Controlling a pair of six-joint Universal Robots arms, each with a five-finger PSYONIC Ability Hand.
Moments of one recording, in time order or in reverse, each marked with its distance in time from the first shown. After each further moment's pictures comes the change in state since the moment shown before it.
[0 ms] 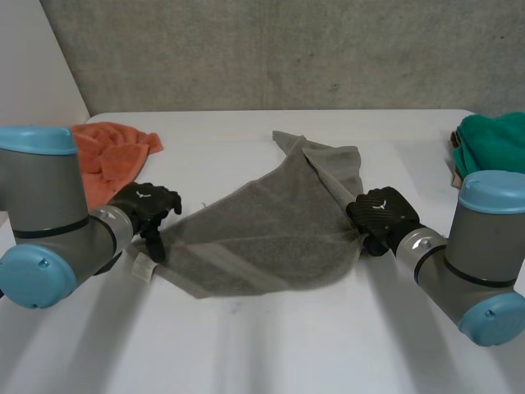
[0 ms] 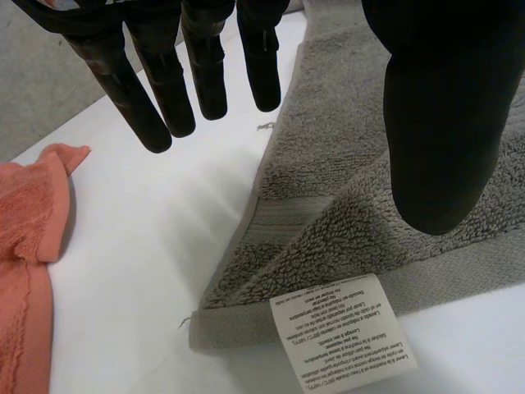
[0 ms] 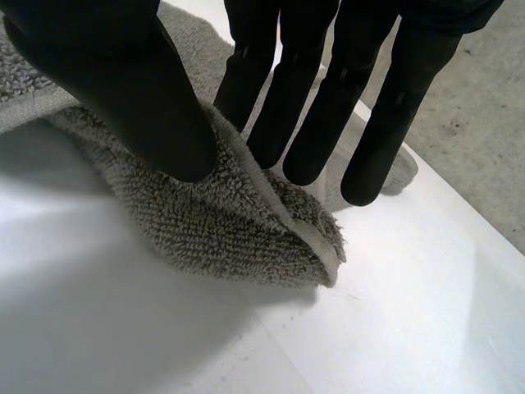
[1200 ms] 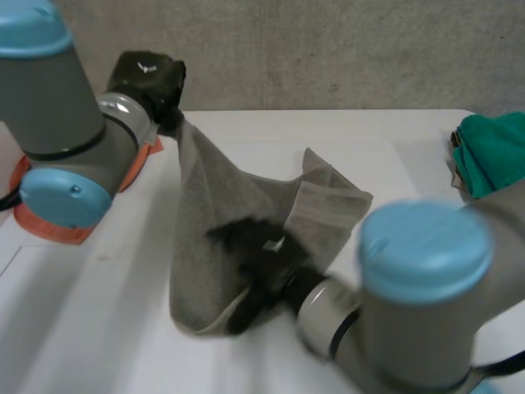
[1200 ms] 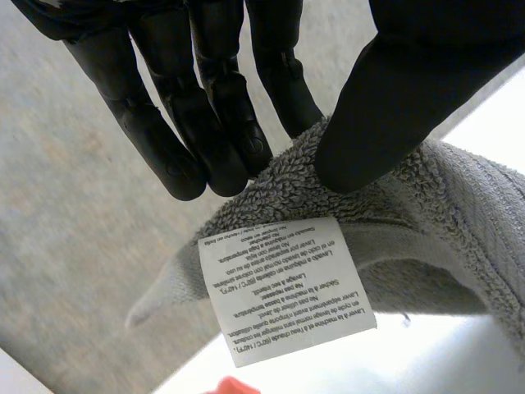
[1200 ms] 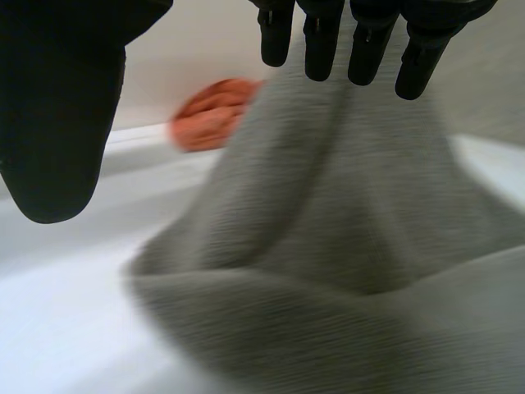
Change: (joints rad) left arm -0.146 0.007 0.472 0.034 -0.160 -0.037; right arm 0.455 -0.185 -0.080 0.247 0.091 0.628; left_hand 0.725 0.788 0.782 0.798 0.769; right_hand -0.918 -0.975 -0.977 -0.985 -0.944
